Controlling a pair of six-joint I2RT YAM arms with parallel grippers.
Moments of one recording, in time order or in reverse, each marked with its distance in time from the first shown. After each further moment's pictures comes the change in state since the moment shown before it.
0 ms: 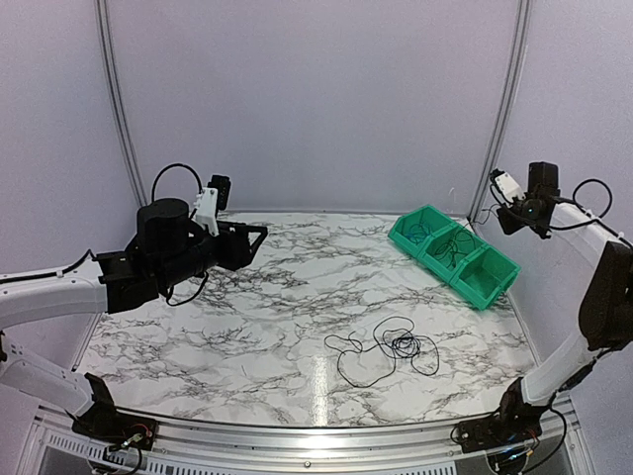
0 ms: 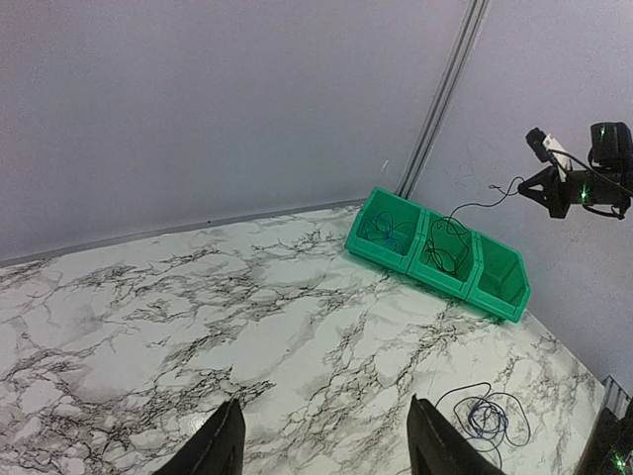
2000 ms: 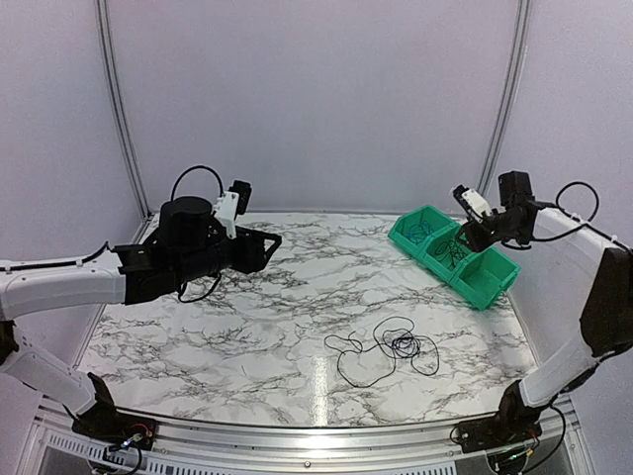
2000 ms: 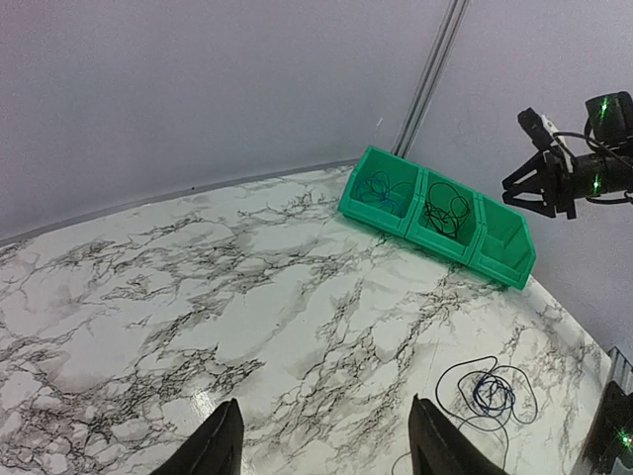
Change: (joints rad) left arm 0.000 0.098 0.060 -0.042 0.045 0.004; right arm 0.141 0.009 -0.022 -0.173 -0.193 0.092
